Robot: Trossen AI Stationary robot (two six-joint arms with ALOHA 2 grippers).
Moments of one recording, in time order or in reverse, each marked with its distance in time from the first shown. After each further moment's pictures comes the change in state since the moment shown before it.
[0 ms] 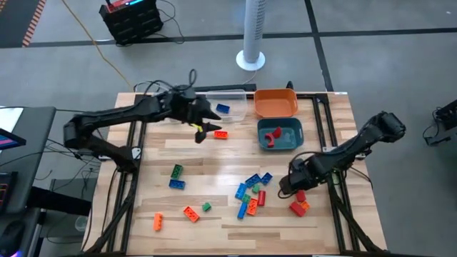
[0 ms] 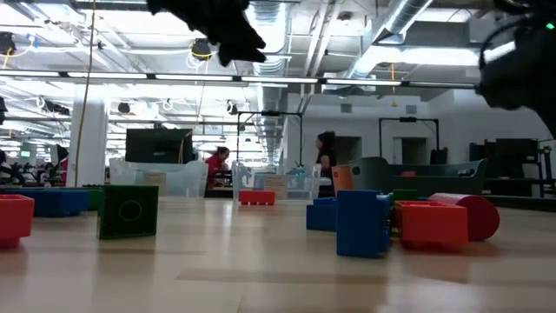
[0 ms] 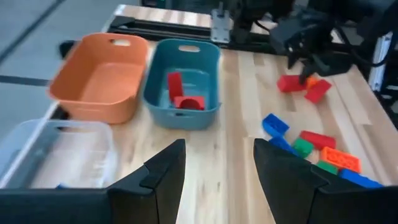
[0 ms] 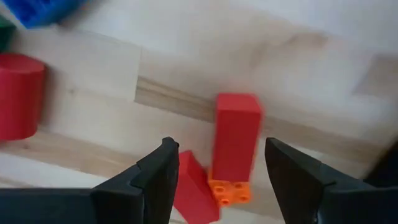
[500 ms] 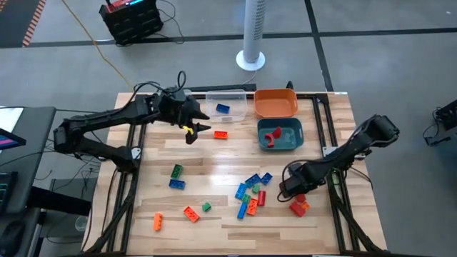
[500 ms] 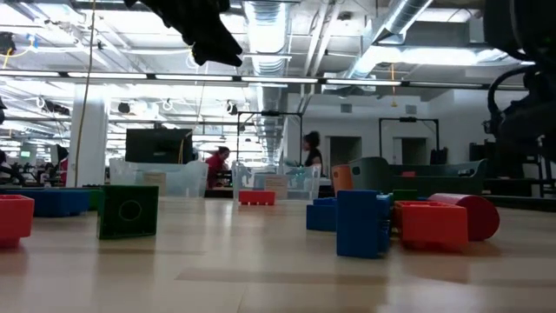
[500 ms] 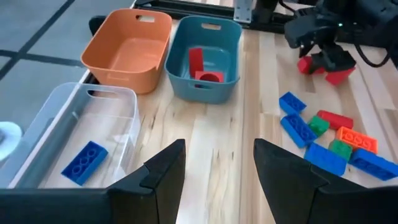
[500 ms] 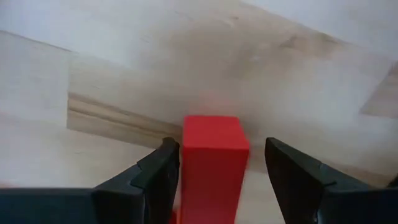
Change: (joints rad) left arm 0.005 -0.109 -0.060 -0.108 -0.089 -0.005; right arm 0.016 0.125 -0.084 0.105 -0.011 -0.038
